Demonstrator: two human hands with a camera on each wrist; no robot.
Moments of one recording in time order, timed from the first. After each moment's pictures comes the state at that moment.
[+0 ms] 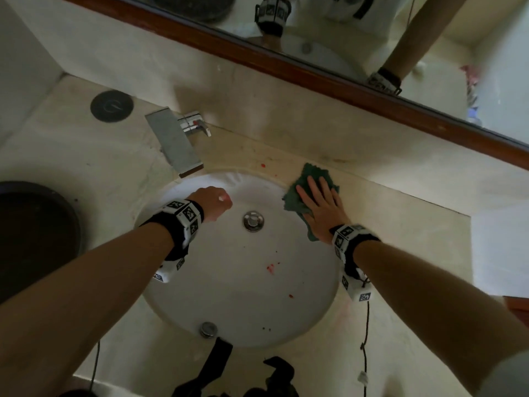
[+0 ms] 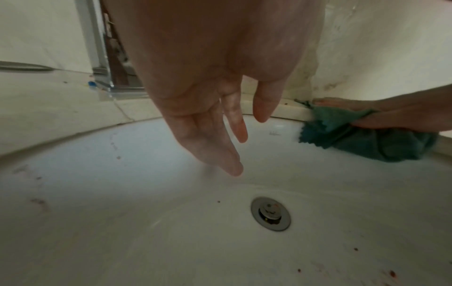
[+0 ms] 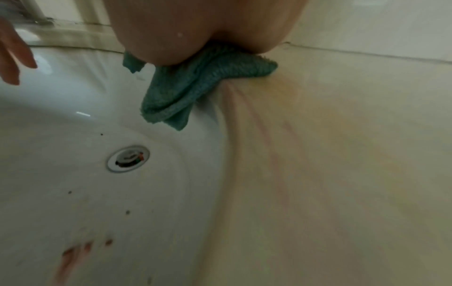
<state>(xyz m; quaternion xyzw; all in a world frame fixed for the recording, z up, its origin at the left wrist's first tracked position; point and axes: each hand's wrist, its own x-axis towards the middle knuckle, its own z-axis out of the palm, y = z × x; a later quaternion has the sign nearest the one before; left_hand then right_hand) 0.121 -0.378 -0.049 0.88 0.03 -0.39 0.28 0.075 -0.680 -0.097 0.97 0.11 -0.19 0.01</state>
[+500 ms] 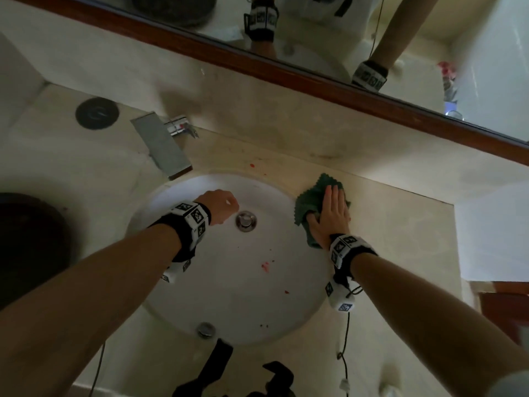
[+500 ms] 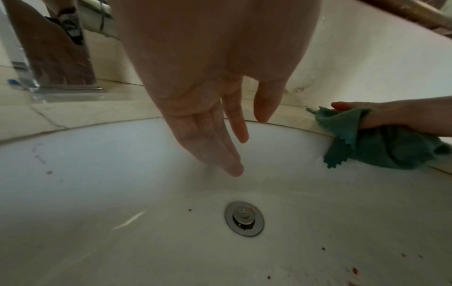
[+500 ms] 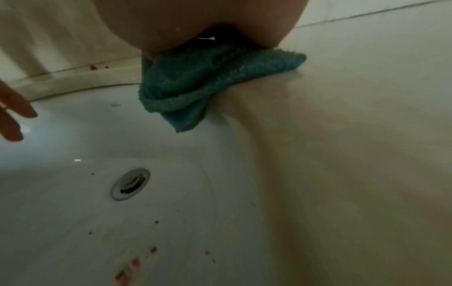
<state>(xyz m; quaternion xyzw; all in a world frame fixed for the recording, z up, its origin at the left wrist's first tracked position) 0.117 -0.407 -0.045 0.87 -0.03 -0.40 0.26 0.039 -0.684 -0.085 0.97 -0.14 -0.15 -0.12</state>
